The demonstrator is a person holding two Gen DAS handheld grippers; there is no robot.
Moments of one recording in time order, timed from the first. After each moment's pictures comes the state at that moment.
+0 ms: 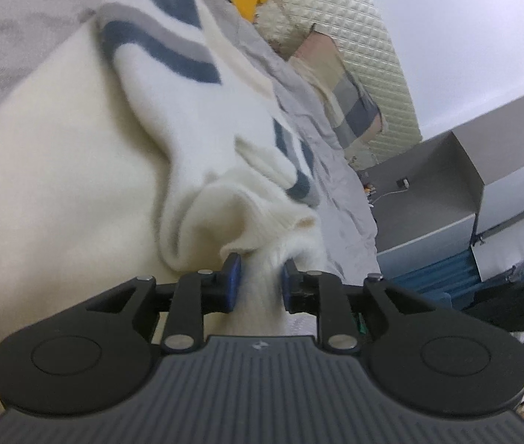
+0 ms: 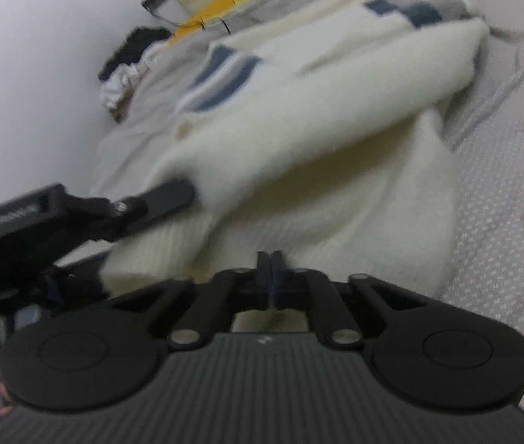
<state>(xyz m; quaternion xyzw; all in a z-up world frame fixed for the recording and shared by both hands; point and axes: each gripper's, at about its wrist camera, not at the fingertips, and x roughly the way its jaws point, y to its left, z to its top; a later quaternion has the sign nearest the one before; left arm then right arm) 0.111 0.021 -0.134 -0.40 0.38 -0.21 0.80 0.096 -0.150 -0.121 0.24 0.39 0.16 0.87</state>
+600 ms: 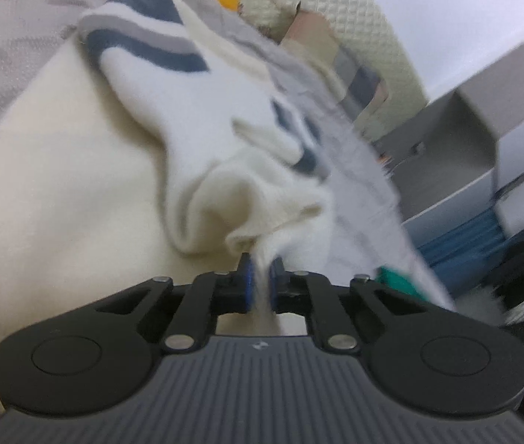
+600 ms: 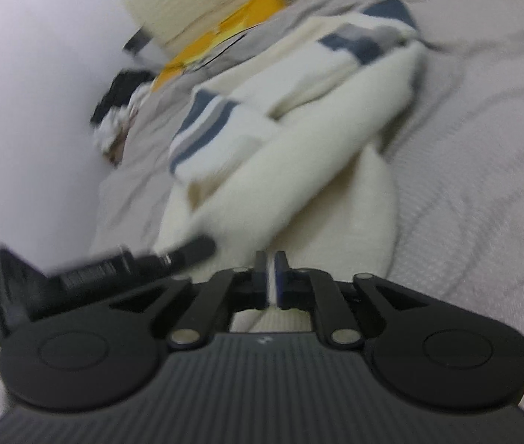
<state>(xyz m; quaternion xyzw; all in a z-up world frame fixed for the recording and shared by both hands) 0.094 0.008 -0.127 -0.34 0.39 -0.22 0.83 0.053 -0.175 -0.098 0.25 0.39 0.13 0.88</state>
